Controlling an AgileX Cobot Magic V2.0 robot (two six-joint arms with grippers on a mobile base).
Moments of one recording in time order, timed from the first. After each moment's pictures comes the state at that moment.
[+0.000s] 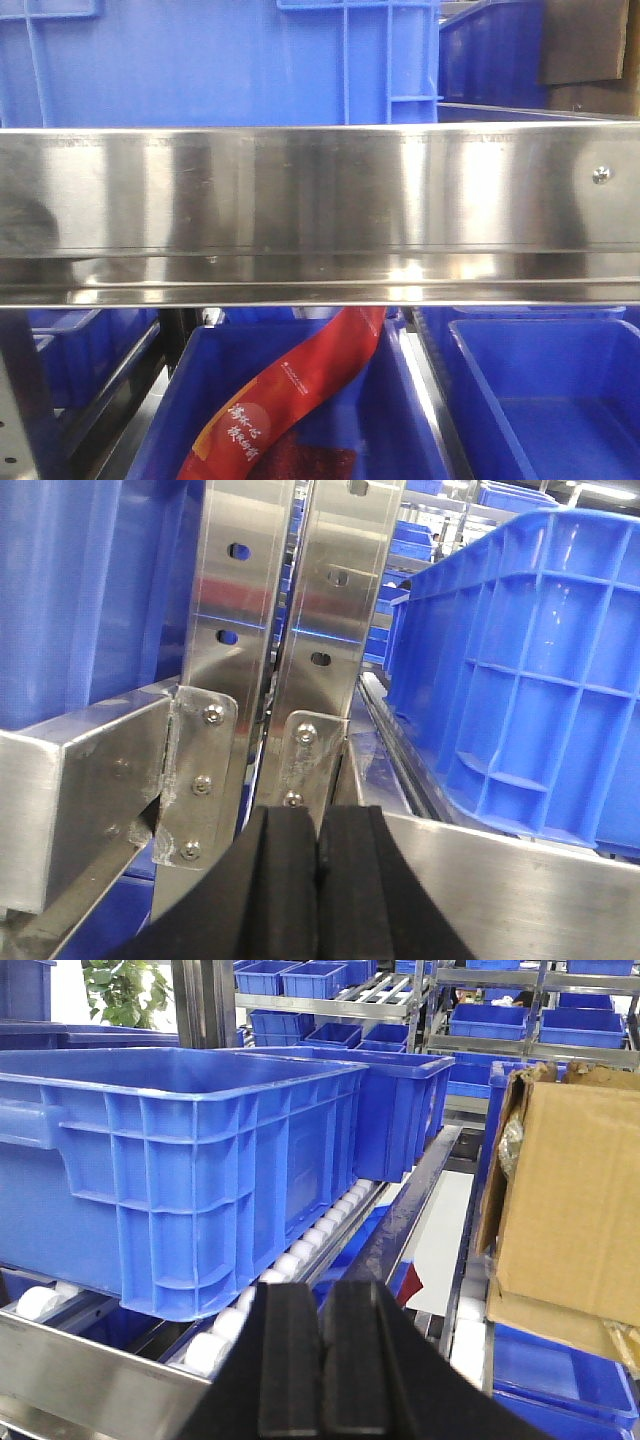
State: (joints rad) left arm 0.07 0.01 0.00 -0.05 0.03 -0.12; right arm 0.17 0.24 -0.54 0.23 0.46 -0.20
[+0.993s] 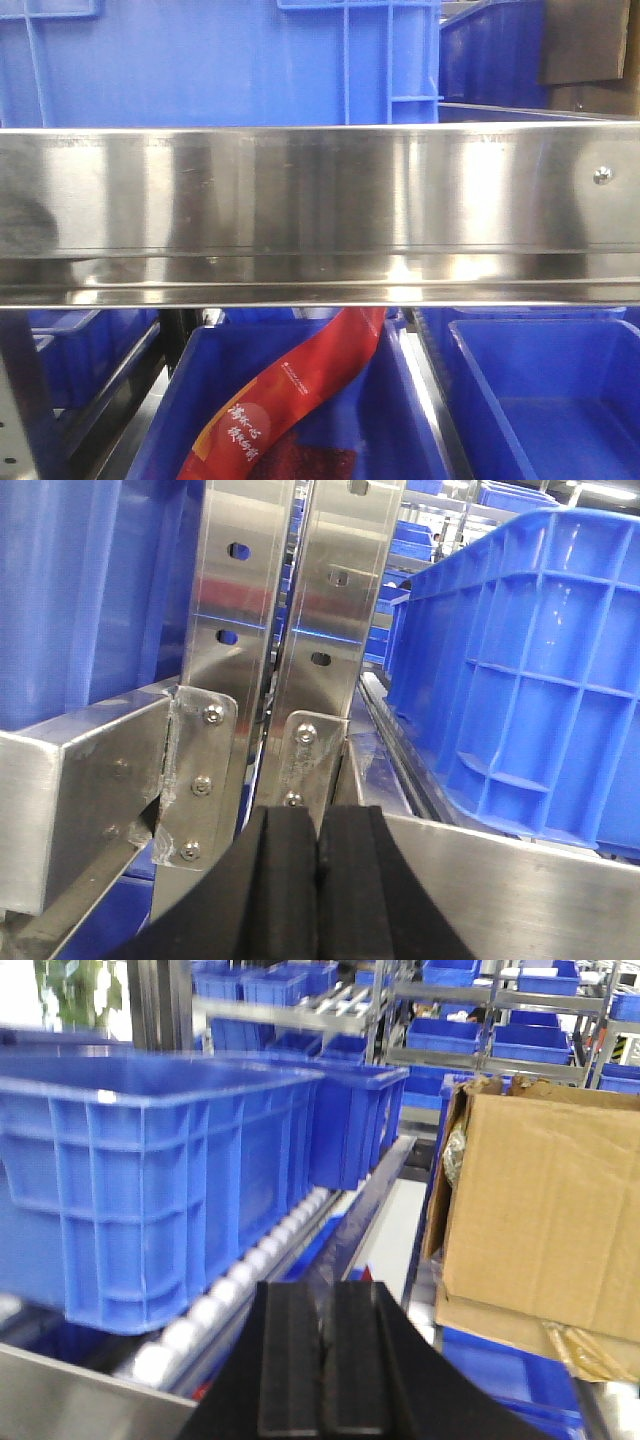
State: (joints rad) left arm 0.07 0.01 0.00 -0.05 0.03 -0.12; right arm 0.17 0.20 -0.51 0.05 0.43 -0.05
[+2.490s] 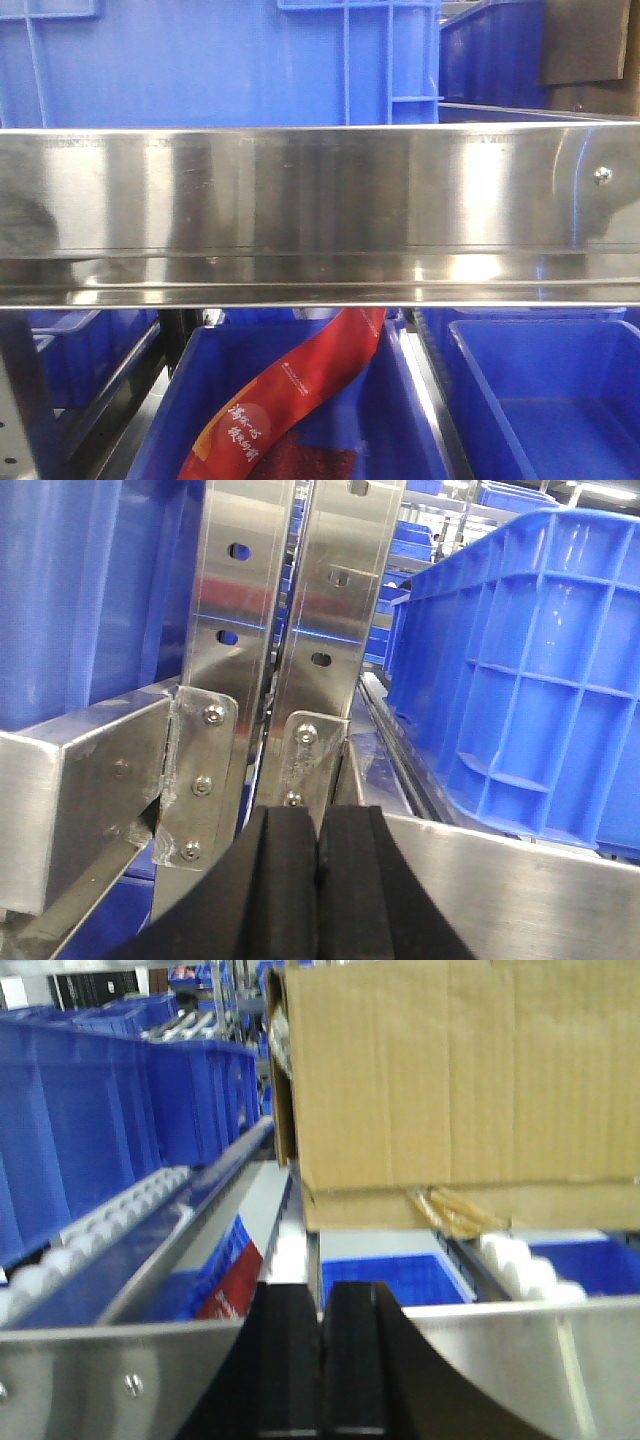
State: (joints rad) left arm 0.07 0.01 0.00 -0.05 0.03 -0.12; right arm -0.11 0.00 -0.12 0.05 0.21 0.07
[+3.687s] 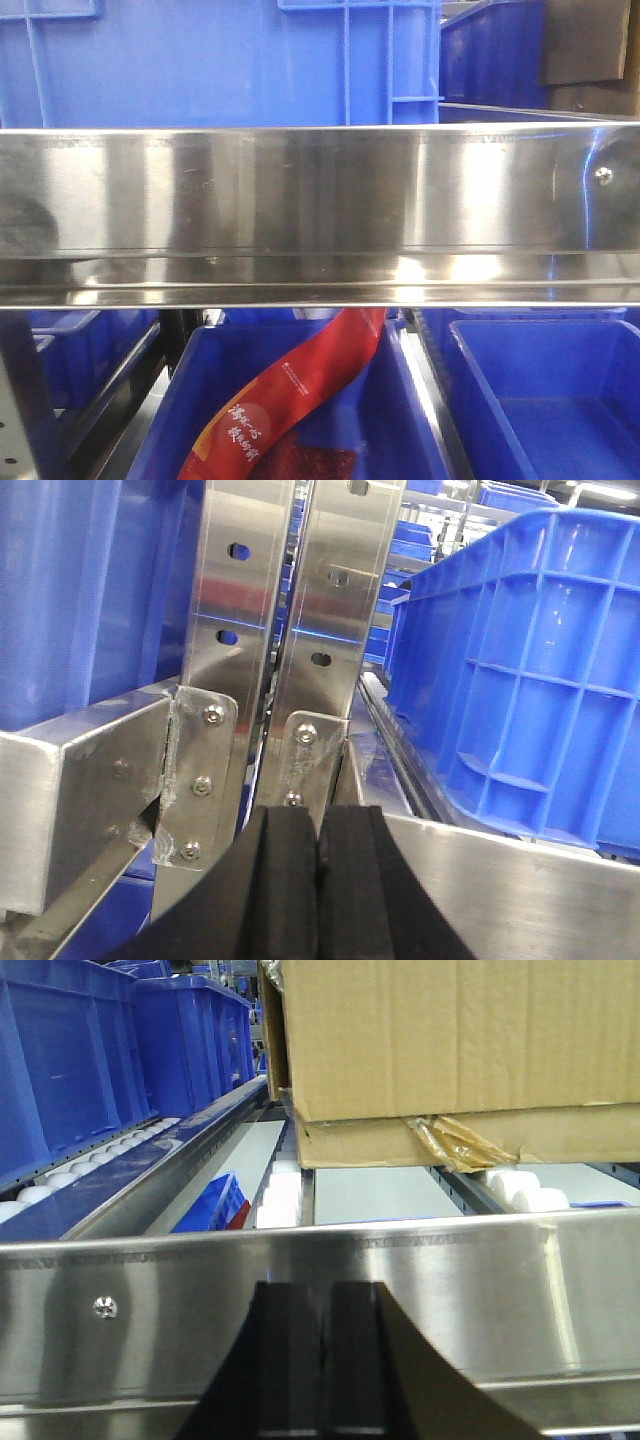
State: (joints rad) left arm 0.07 0.01 0.00 -0.05 0.03 -0.12; right arm -0.11 0.00 0.00 0.05 0.14 0.07
